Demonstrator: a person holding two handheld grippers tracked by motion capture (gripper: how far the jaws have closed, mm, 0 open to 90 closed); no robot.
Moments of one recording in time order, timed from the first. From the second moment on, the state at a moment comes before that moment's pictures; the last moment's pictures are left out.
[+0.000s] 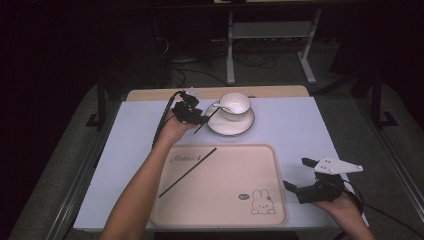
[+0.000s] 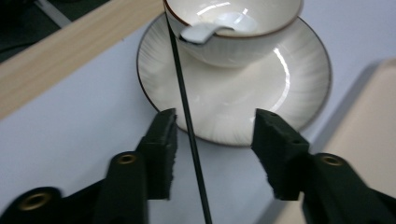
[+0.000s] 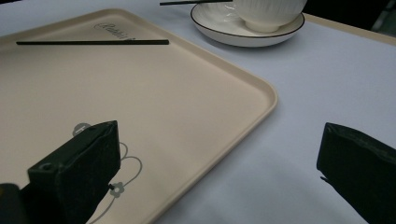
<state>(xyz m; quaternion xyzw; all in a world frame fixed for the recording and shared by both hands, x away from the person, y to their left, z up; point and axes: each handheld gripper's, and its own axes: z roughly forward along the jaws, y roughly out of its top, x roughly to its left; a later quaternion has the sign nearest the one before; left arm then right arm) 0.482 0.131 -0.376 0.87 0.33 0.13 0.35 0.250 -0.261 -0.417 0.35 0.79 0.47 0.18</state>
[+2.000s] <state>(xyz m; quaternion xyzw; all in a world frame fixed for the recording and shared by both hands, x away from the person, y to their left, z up) 0.470 0.169 -0.370 0.83 0.41 0.13 0.35 0.250 -0.264 -0.417 0.35 0.78 0.48 0.18</state>
